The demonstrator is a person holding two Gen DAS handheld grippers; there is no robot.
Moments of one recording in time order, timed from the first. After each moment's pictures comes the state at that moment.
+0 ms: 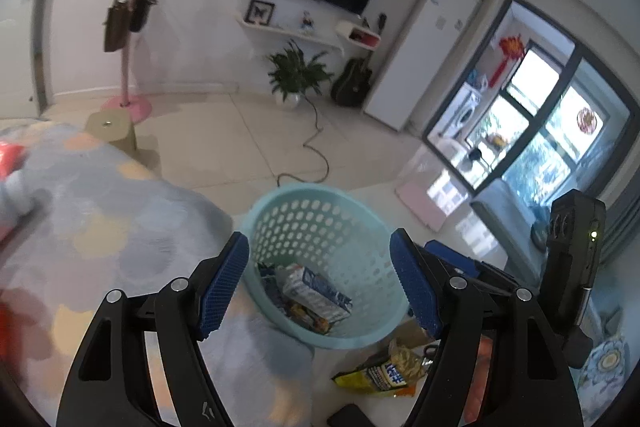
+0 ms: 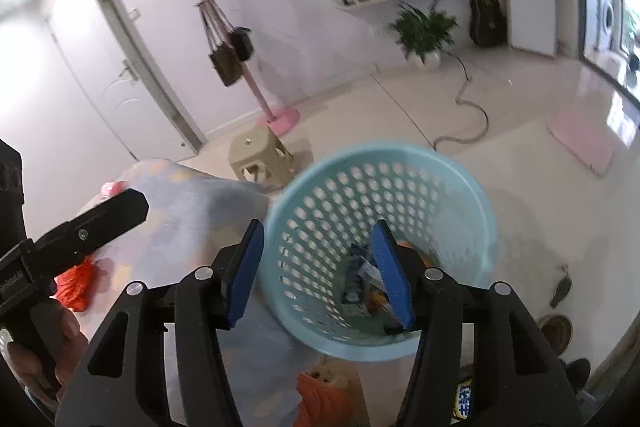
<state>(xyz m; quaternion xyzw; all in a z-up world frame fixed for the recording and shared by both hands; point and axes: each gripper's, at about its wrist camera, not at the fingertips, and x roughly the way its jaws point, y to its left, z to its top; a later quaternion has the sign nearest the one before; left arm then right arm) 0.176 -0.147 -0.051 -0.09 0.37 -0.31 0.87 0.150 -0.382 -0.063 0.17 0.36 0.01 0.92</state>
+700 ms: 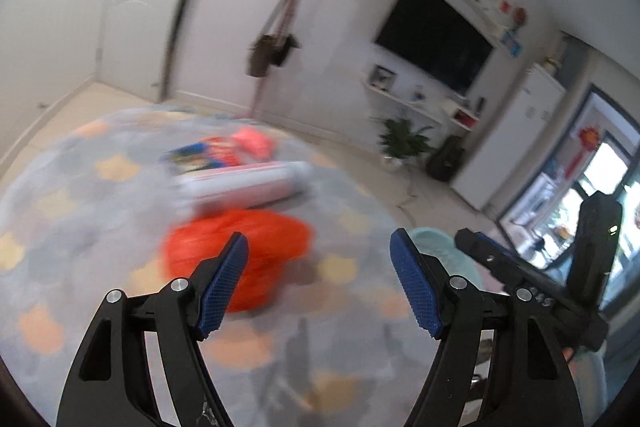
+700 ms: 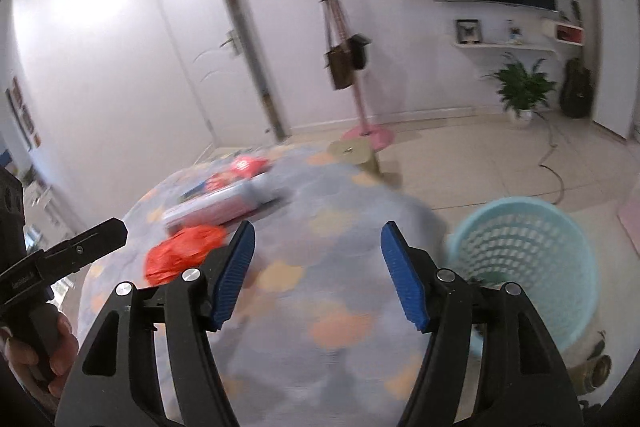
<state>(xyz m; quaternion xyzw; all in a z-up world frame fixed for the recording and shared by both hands) 0.085 0.087 -0.015 -0.17 0.32 -0.11 0.93 0.145 -0.185 -0.013 0.08 0.34 0.16 0.92</state>
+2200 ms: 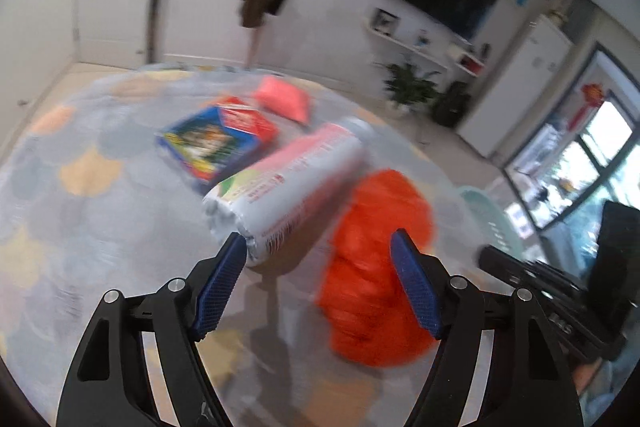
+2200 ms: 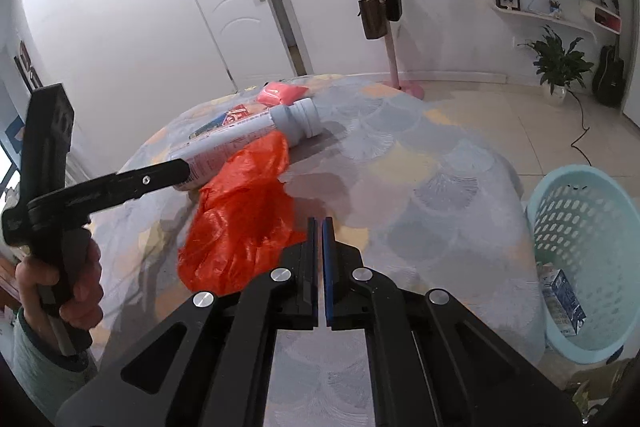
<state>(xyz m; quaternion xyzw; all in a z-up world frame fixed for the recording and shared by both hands) 0.173 0.108 -0.072 -0.13 0.41 -0.17 0.89 0.171 -0.145 -0.076 0.07 0.39 0.21 0.89</state>
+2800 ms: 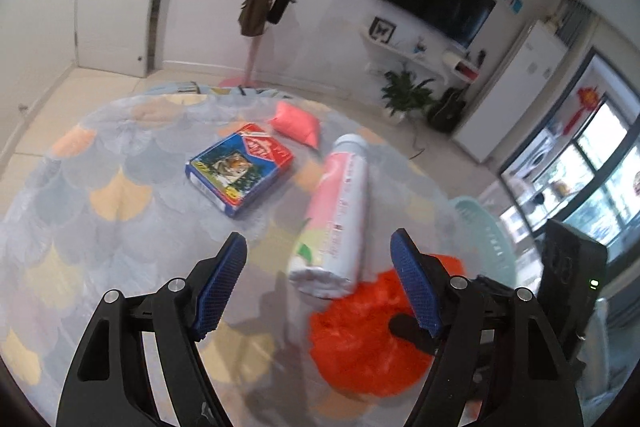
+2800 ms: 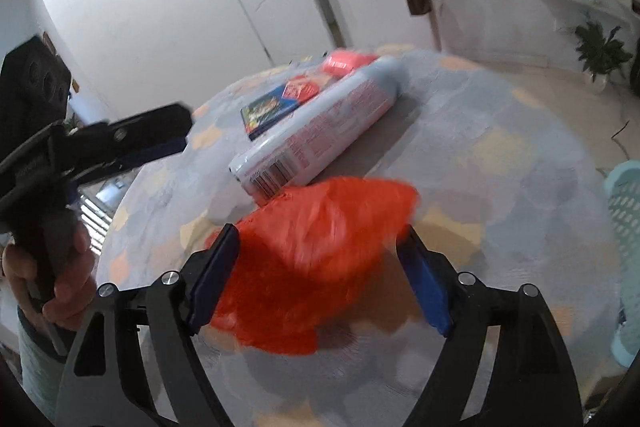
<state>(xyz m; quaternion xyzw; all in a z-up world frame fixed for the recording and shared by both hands) 0.182 0.133 -0.052 -0.12 0.40 -0.15 0.89 0.184 -0.077 -0.099 0.08 0.44 0.26 0.86</state>
